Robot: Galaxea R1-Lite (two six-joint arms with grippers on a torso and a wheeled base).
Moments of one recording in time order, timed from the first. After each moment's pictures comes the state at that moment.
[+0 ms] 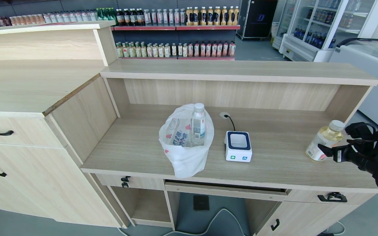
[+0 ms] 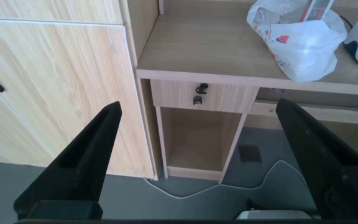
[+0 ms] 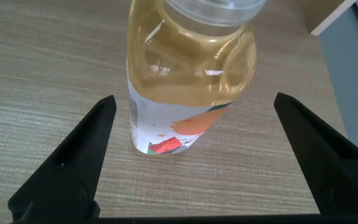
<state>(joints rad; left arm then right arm) 0.00 0.00 0.00 0.00 0.00 0.00 -0.40 2.20 -0.81 -1.15 0.29 -0.35</state>
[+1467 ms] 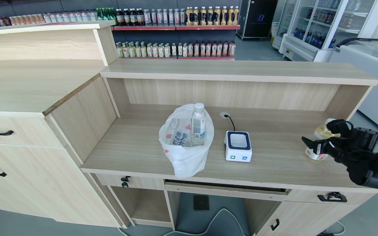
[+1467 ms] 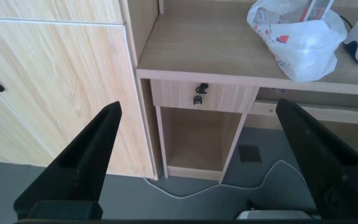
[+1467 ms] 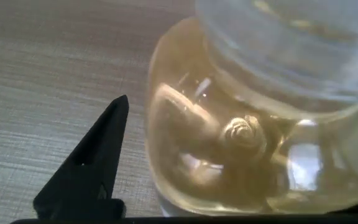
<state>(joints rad) 0.00 0.00 0.00 0.00 0.00 0.00 -0.31 2.38 -1.02 -1.20 0.30 -0.24</state>
